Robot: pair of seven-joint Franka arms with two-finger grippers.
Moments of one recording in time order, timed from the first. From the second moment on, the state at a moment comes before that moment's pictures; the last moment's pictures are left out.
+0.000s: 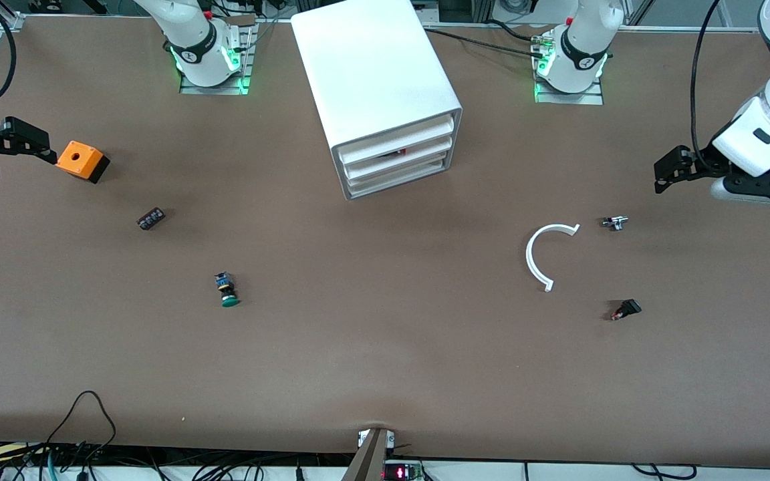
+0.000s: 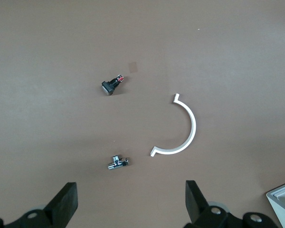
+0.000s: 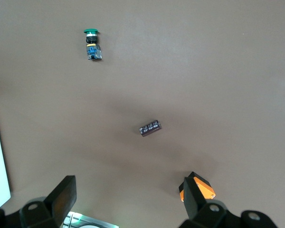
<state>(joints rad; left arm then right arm) -0.04 -0.03 -0.02 -1.76 0.02 1.78 0.04 -0.03 0.05 -0.06 -1.60 0.00 1.55 -0.37</state>
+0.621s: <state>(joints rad) -0.05 0.00 -0.04 -1.72 0.02 1.73 0.04 -0.03 0.04 -0.07 -1.59 0.00 1.55 -0.39</state>
